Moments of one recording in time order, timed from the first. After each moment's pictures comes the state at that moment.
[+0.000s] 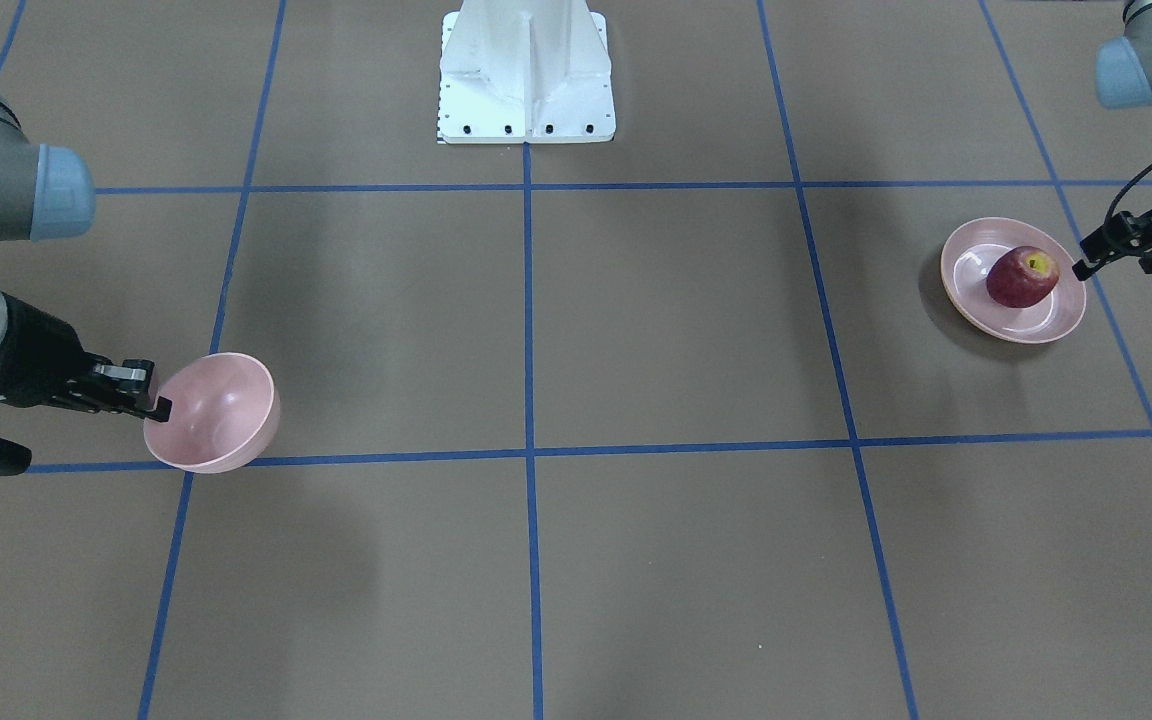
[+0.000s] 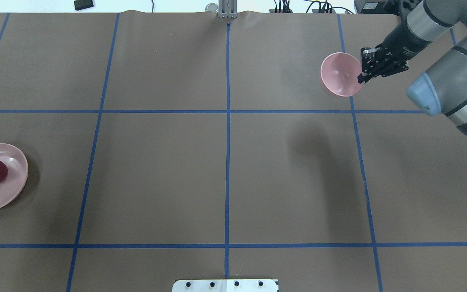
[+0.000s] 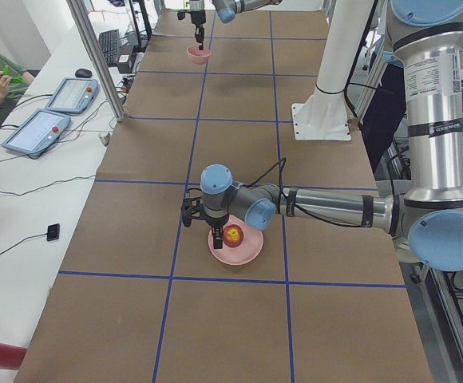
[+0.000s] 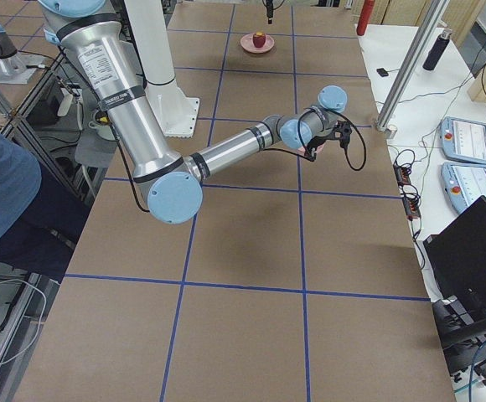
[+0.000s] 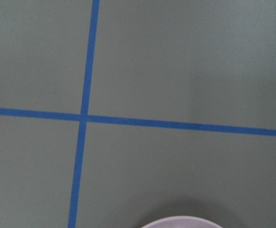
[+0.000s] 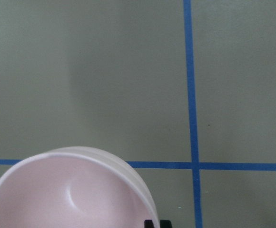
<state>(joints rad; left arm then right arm) -1.20 -1.40 -1.76 -1.99 -2.30 -0.67 1.07 -1.10 1.57 -1.38 2.44 0.88</state>
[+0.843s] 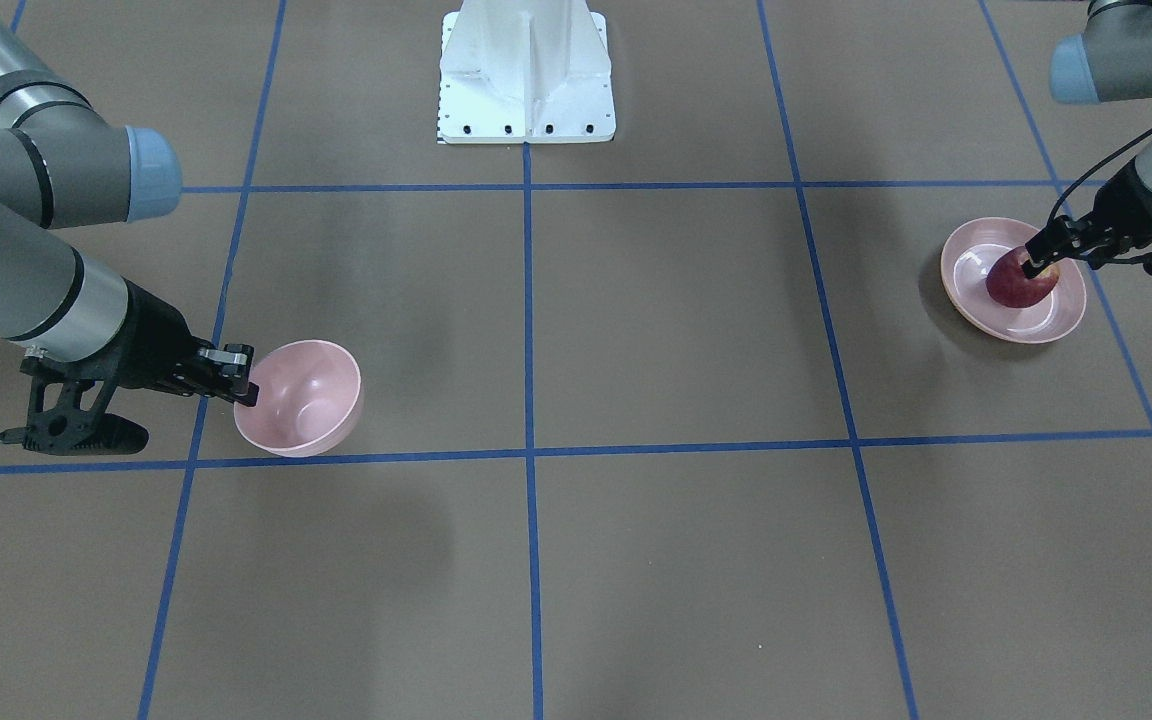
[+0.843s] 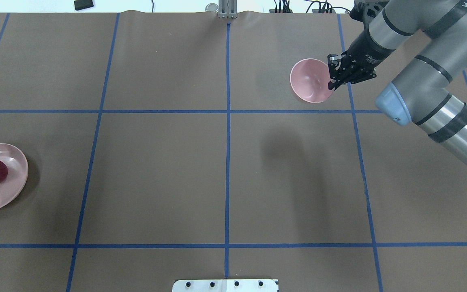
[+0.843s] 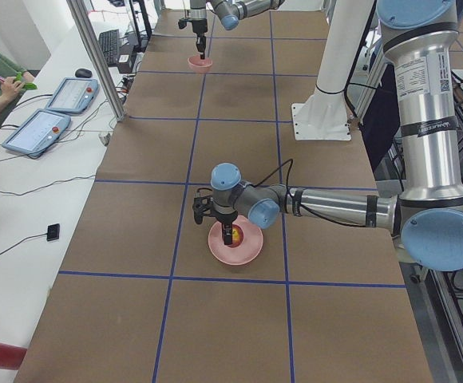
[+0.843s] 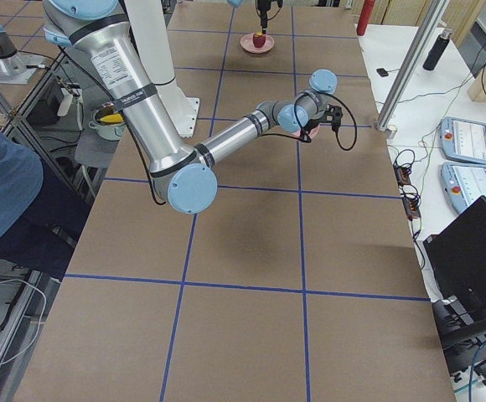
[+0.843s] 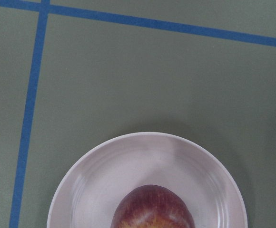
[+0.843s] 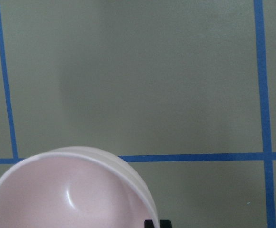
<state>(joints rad) -1.07 -1.39 -1.76 -2.05 -2.23 -0.80 0.99 -1.04 1.58 -1.38 2.40 0.99</state>
